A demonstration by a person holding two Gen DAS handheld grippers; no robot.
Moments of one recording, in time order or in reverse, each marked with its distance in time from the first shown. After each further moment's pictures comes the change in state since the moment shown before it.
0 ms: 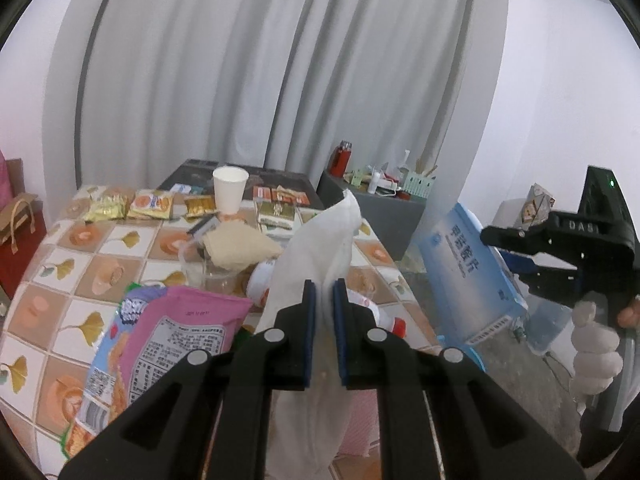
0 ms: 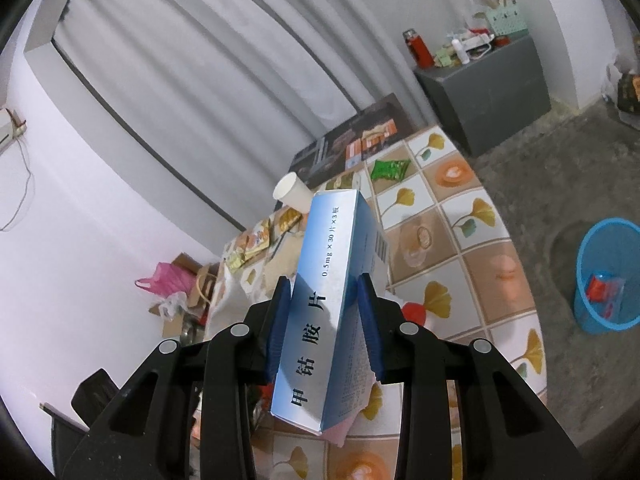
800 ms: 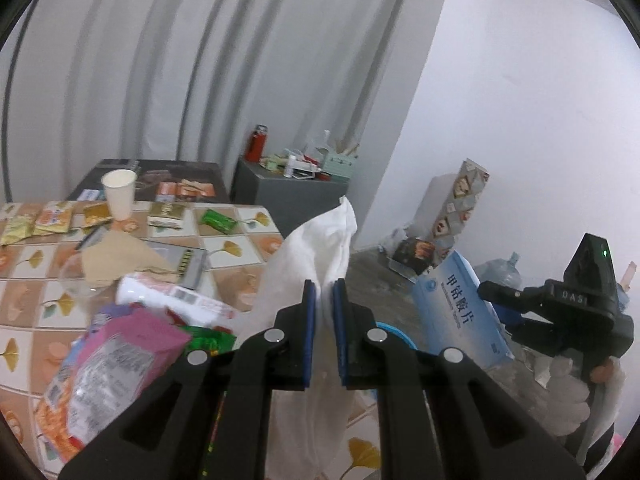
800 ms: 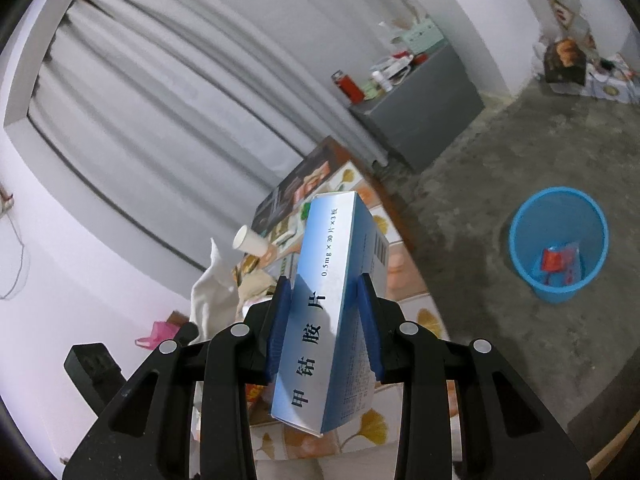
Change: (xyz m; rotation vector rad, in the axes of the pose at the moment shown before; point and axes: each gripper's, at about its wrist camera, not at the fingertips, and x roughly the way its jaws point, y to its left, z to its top) left arm 0.044 -0.090 0.015 0.068 0.085 -0.266; right arm -0.097 -0.095 -0.021 0.190 -0.158 -0.062
